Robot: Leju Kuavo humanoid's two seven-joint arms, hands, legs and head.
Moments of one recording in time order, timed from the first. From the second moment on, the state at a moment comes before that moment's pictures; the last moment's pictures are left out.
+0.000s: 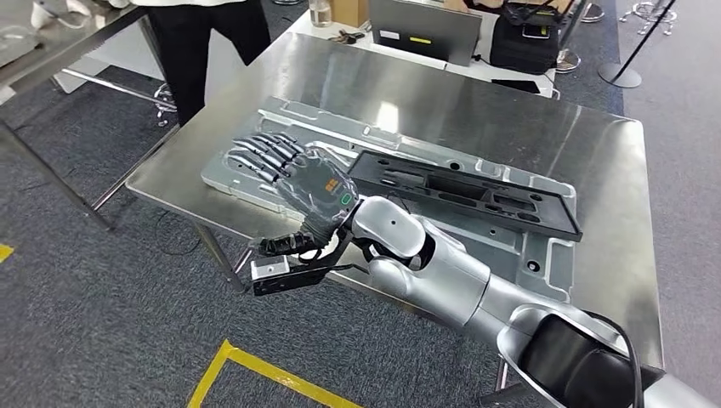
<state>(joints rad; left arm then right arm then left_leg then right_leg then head) 0.12 -0.24 0.43 -0.83 -0.16 0.01 0.09 -0.81 -0.12 0.81 -1.38 1.06 -0.14 -0.03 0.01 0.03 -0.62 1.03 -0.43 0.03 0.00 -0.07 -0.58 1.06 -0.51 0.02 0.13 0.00</state>
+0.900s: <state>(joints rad) 0.11 -0.23 0.39 -0.85 -0.10 0.03 0.09 -0.79 -0.13 0.85 -1.39 1.04 -0.17 -0.06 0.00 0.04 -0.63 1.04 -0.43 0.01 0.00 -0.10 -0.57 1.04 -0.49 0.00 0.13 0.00</state>
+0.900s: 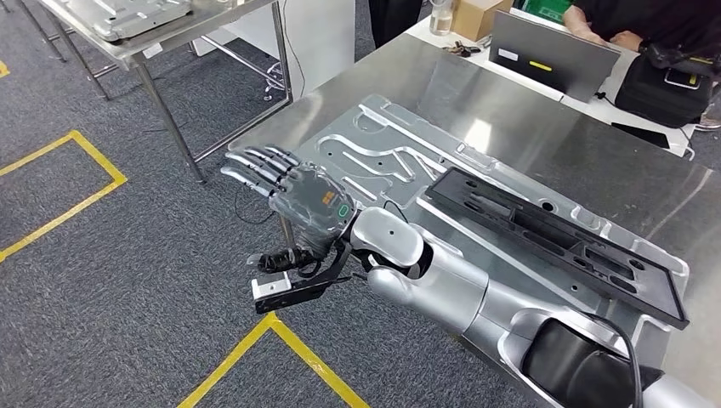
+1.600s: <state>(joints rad) 0.09 -0.20 0.37 -0.81 -0.06 0.05 0.08 -0.77 -0.13 0.86 -1.37 1.01 -0.19 -0.06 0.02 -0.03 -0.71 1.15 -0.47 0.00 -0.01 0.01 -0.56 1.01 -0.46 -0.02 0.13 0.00</state>
